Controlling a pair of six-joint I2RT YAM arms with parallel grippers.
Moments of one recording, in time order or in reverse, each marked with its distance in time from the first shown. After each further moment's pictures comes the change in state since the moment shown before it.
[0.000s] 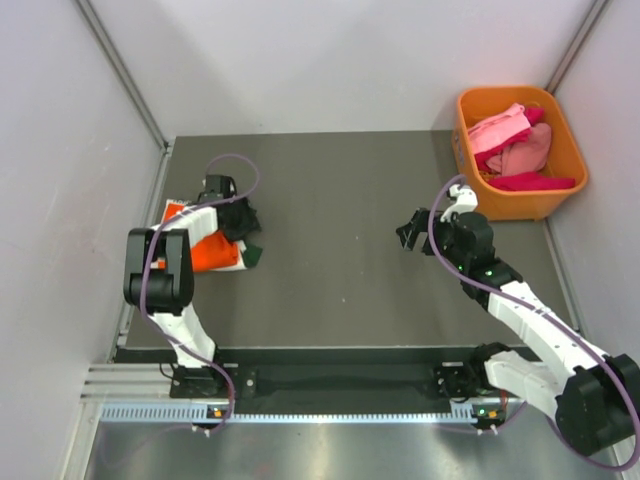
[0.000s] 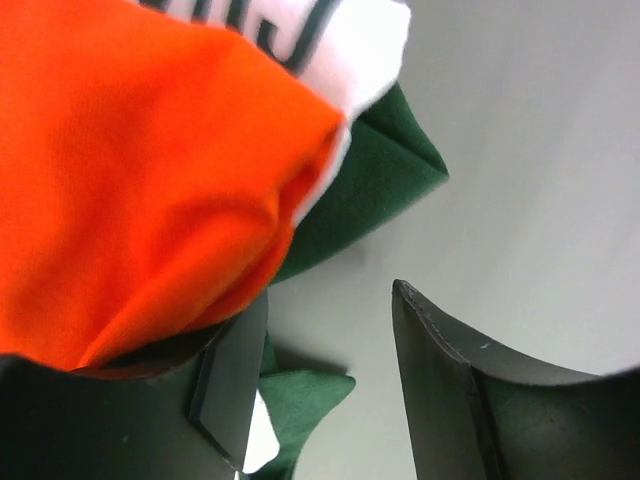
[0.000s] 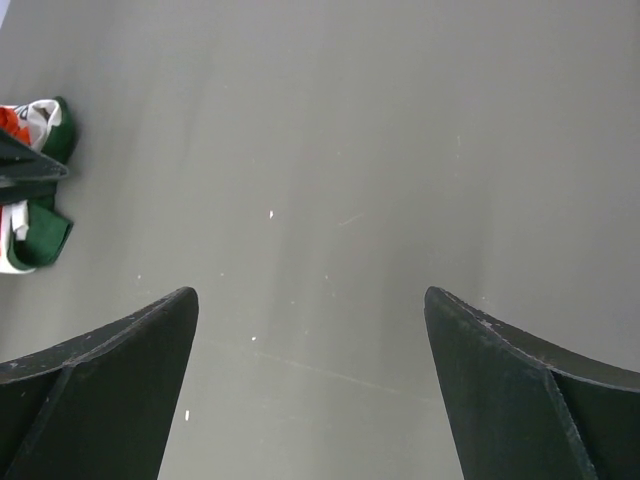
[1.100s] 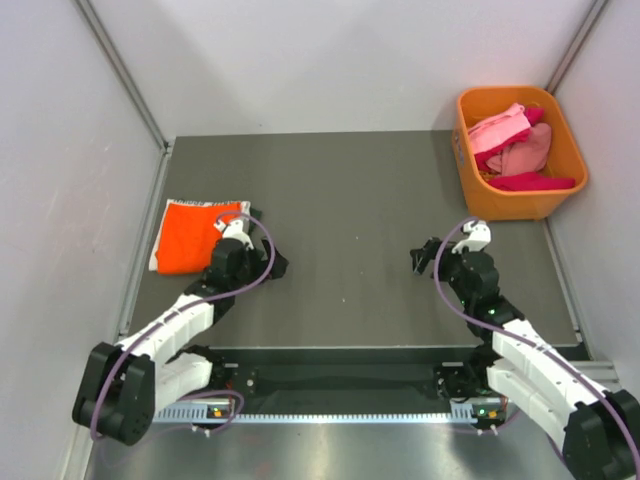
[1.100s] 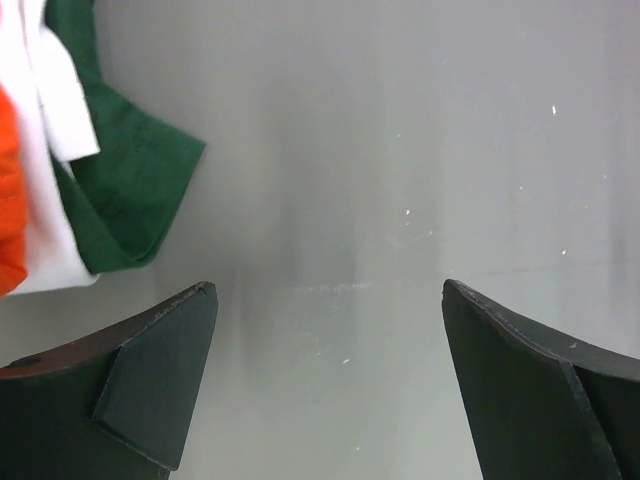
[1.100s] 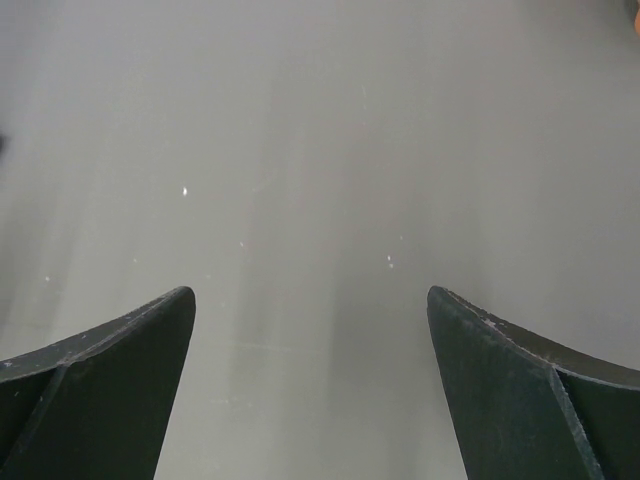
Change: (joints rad) left arm -0.301 -0.763 -0.711 0.349 -0.095 -0.069; right arm 0.000 -0.228 -0.332 0.159 0.154 0.001
